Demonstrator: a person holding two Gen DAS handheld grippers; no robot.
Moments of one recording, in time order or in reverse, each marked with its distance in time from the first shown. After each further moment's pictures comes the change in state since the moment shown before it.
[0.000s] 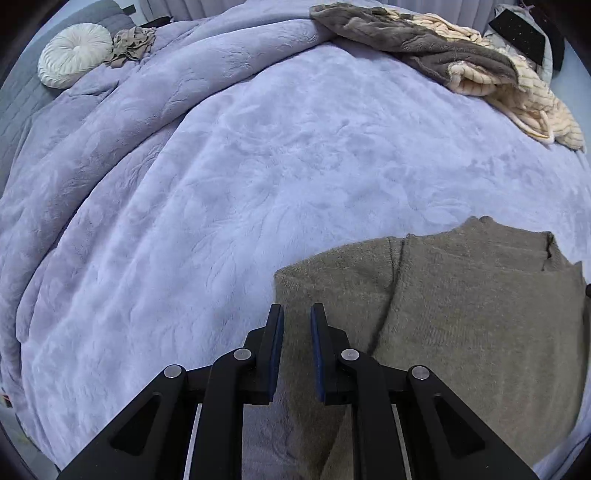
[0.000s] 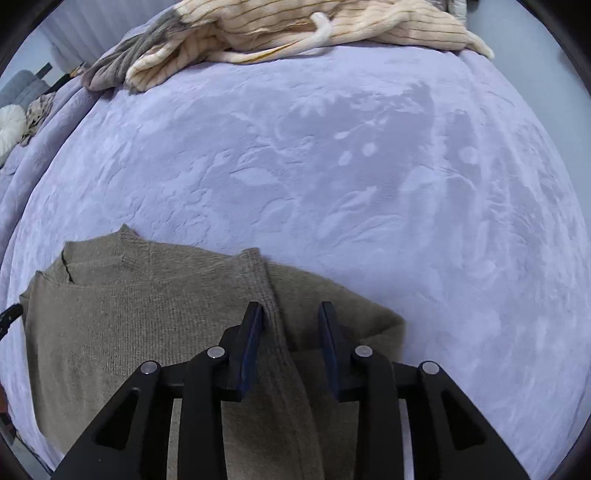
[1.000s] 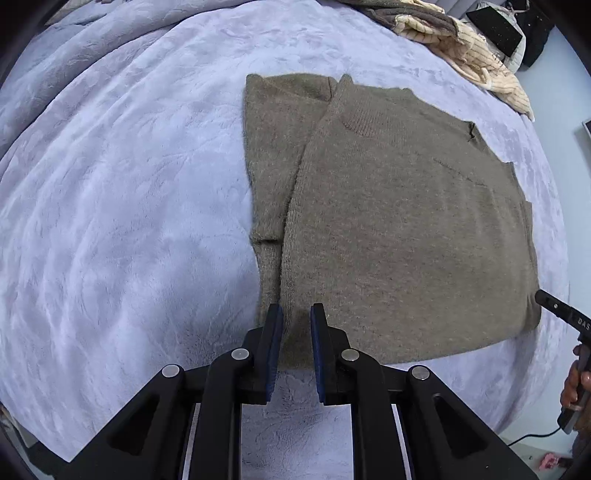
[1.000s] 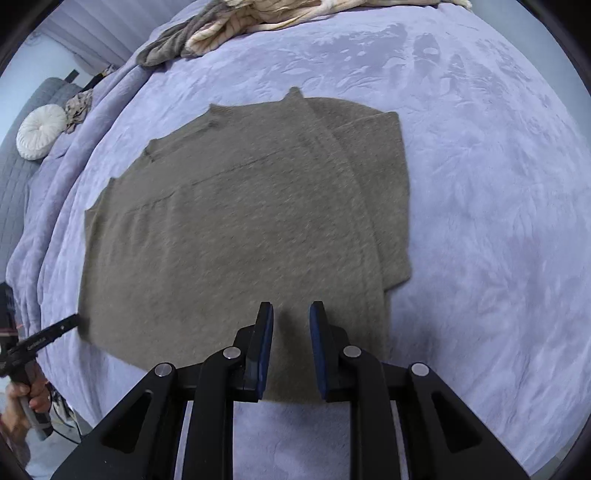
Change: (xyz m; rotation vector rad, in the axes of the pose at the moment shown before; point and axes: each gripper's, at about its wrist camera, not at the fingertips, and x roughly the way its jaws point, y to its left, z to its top) left arm -0.029 -0.017 -0.145 -0.040 0.177 -0.216; right arm -0.064 0.010 -0.170 -0.031 0.105 0.200
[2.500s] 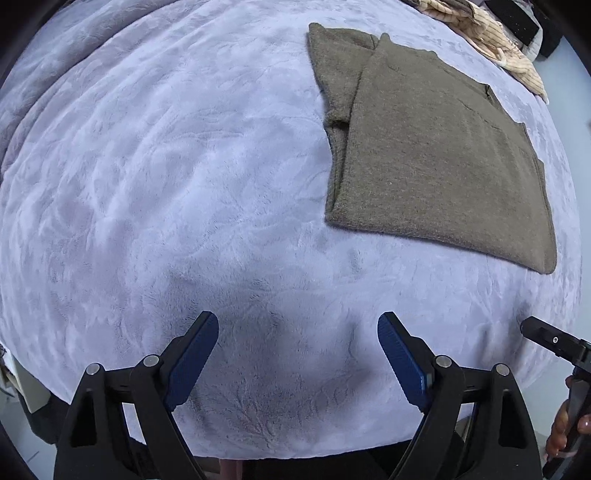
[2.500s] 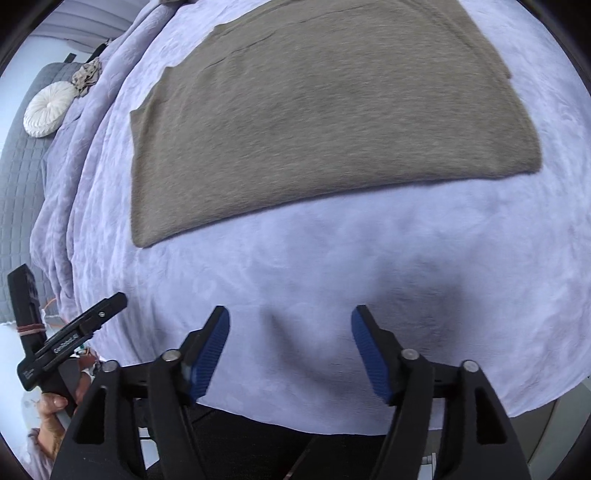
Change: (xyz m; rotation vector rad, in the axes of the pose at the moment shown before) left arm -0.028 0.052 -0.088 -0.037 0.088 0.024; right arm 0.024 0.105 -0.108 0.120 0.199 0.157
